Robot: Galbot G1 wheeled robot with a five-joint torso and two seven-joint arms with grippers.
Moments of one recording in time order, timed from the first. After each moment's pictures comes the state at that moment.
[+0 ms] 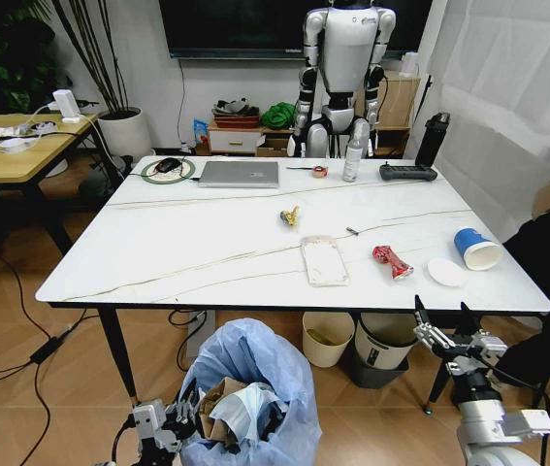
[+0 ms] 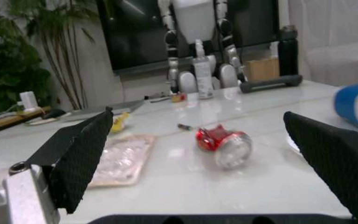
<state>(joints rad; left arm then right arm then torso) 2.01 -1.27 -0.47 -2.24 -0.61 0.00 -0.11 -1.64 1.40 0.74 2.06 0.47 0.20 -0.24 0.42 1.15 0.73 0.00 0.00</state>
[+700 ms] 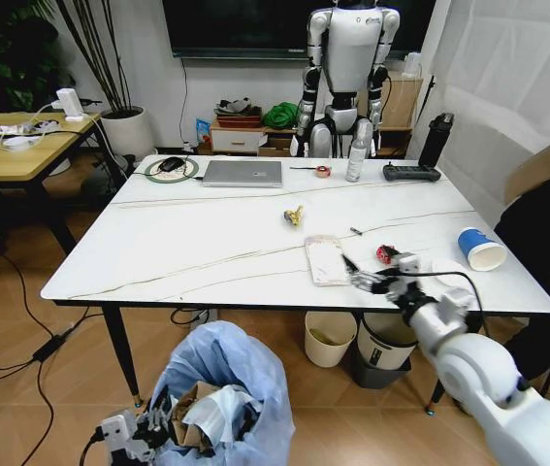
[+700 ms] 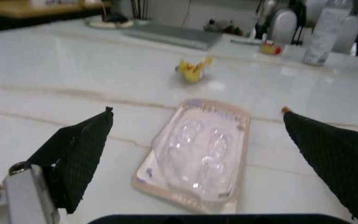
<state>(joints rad) 2.10 -1.35 -0.61 -2.29 -0.61 0.00 -0.11 -1.14 0.89 0.25 2.02 0.57 -0.30 0.05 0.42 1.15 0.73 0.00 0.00</state>
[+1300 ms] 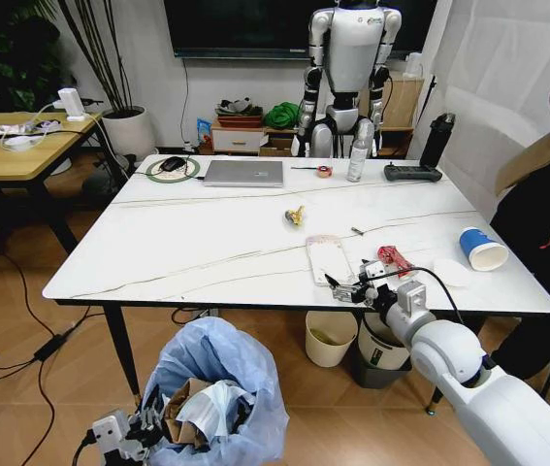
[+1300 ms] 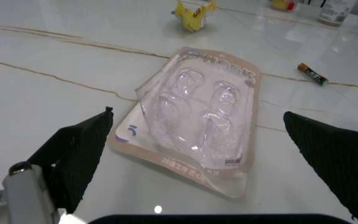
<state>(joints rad) 2.09 -1.41 -0.59 -2.29 -0.57 0.02 -0.11 -1.06 0.93 0.17 1.92 0.50 -0.41 0.05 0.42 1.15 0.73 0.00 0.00</state>
